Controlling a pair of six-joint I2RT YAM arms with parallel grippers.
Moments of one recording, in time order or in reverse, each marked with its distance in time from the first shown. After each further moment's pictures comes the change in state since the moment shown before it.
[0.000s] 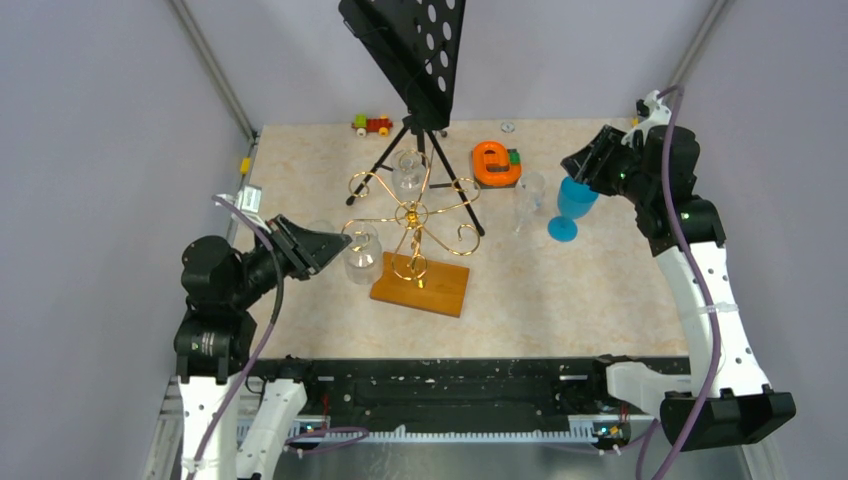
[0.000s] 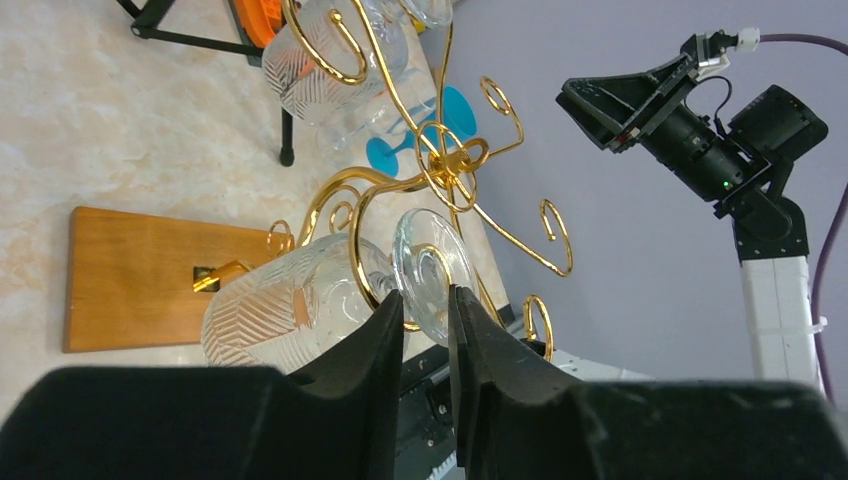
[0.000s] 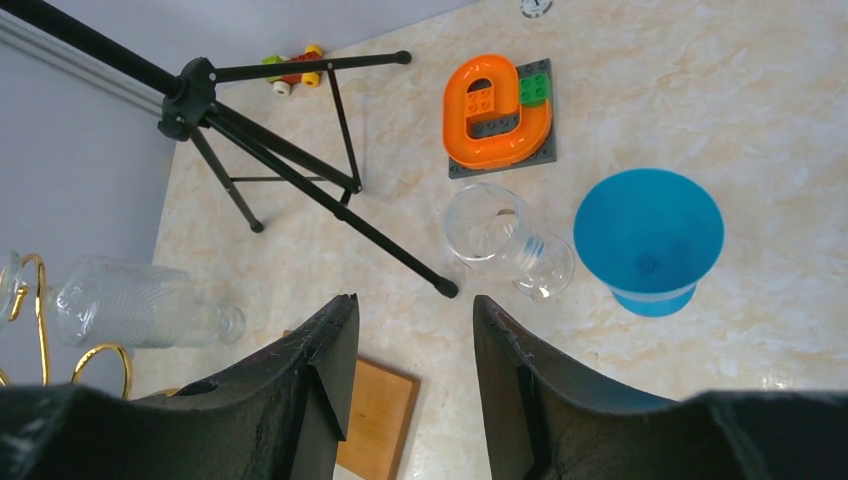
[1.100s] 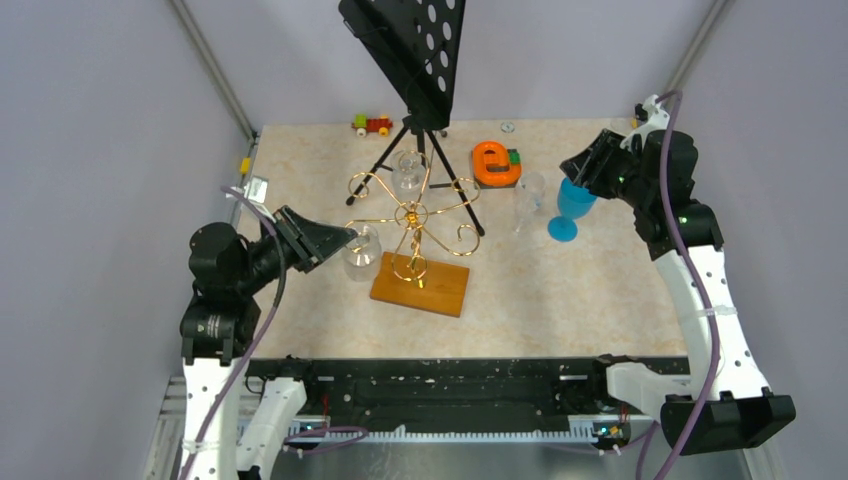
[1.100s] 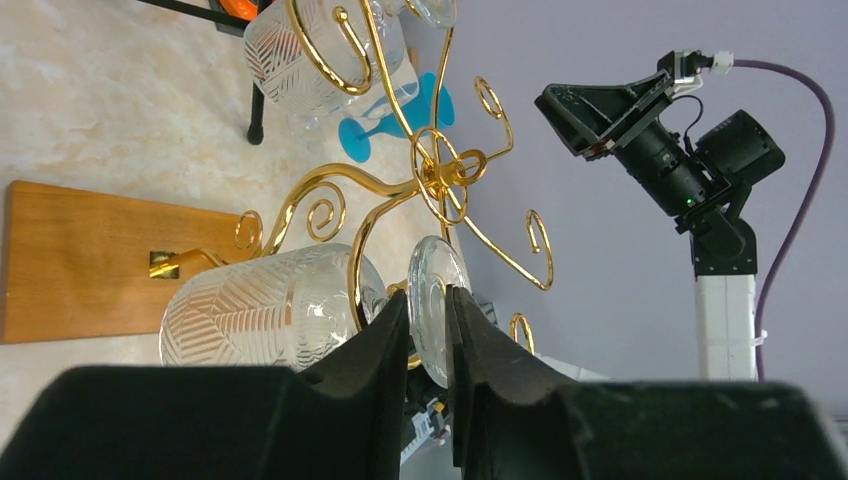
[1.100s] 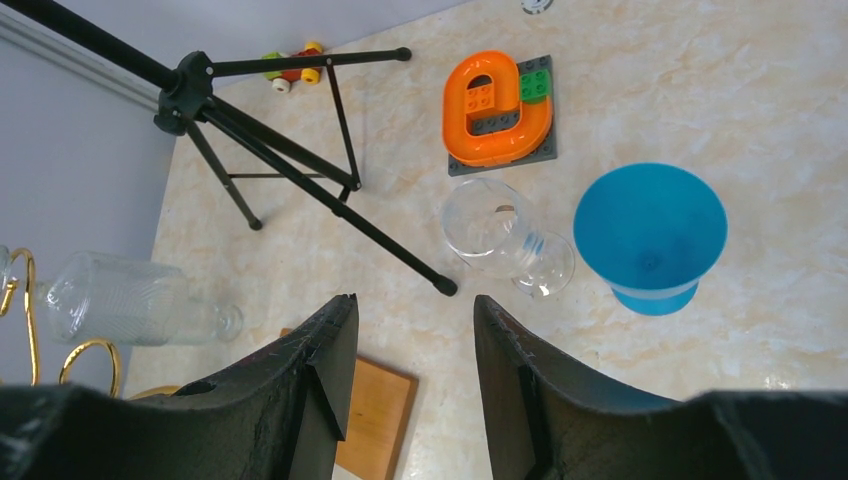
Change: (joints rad) left arm 0.000 0.058 -0.032 0.070 0.055 -0.115; right arm 0.000 -0.022 -0.043 0.027 -0.005 0.000
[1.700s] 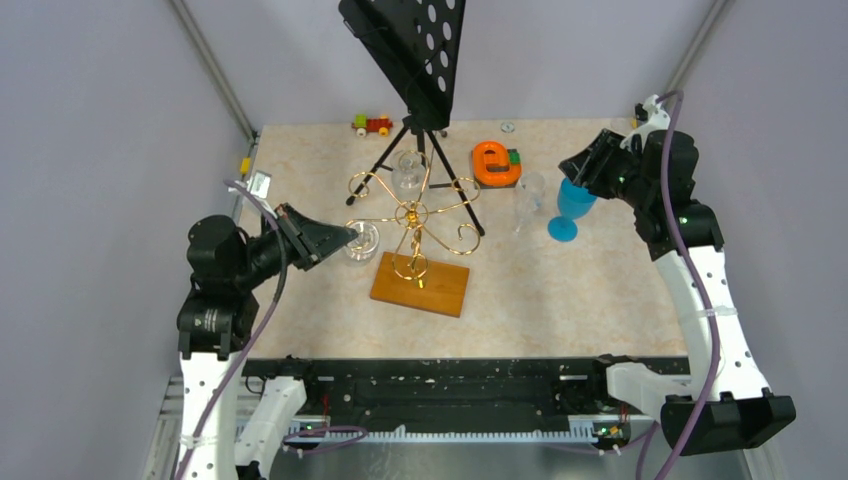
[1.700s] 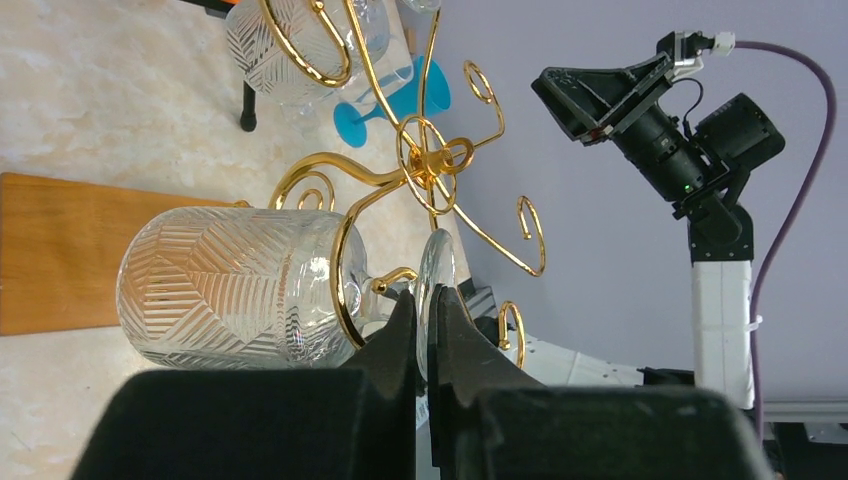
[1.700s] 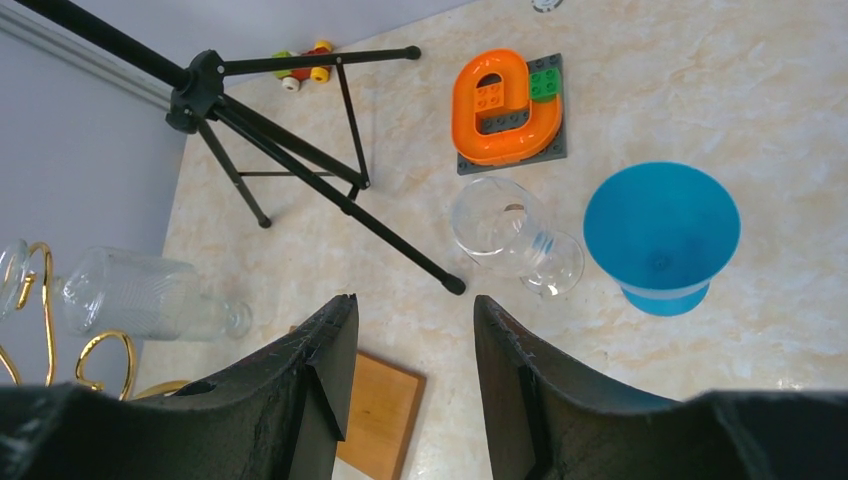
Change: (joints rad) left arm 0.000 0.043 0.063 -0.051 0.046 0.059; right arm 0.000 -0.002 0.000 0.003 -0.013 0.010
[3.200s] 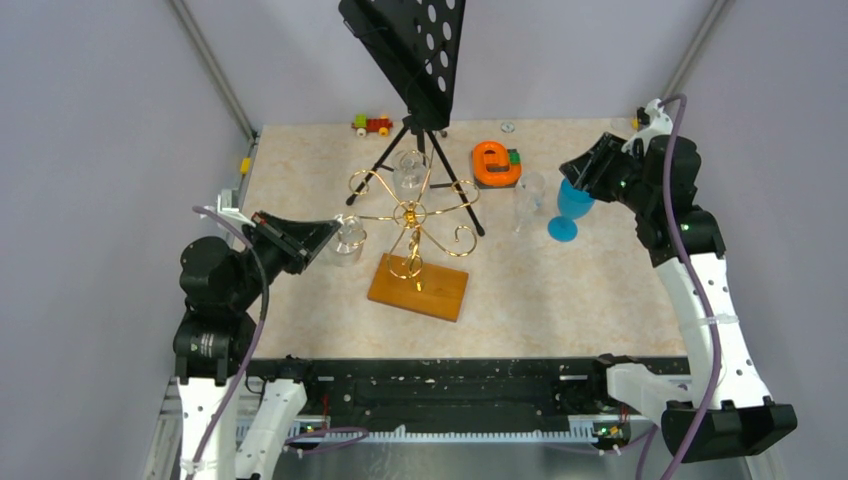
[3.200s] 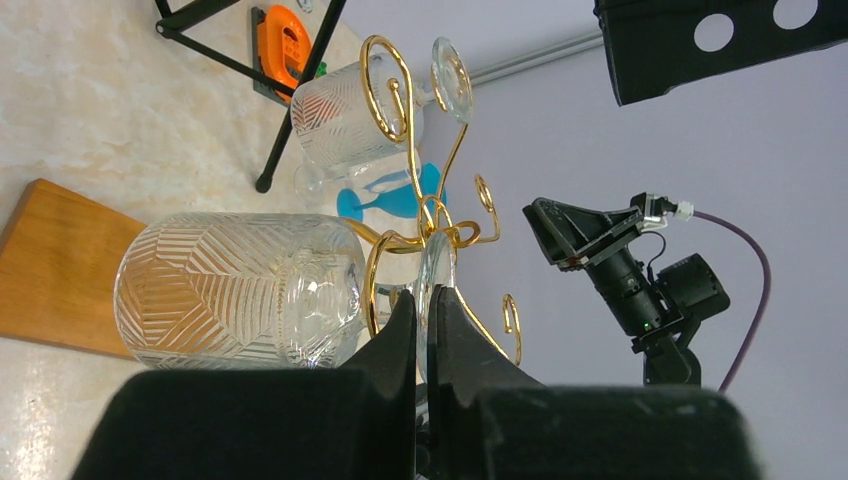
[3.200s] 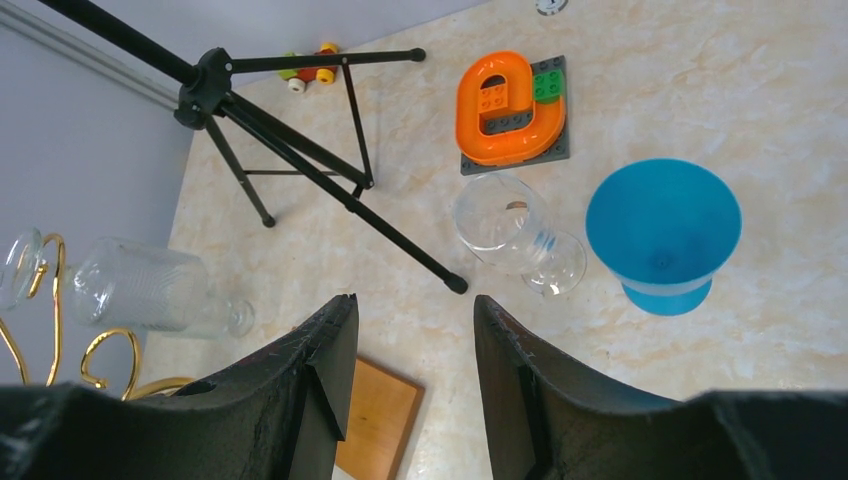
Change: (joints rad) left arm -0.002 -0.103 -0.024 -0.005 -0.278 -0.236; right arm 0.000 -0.029 -0.026 0.011 -0.007 0.002
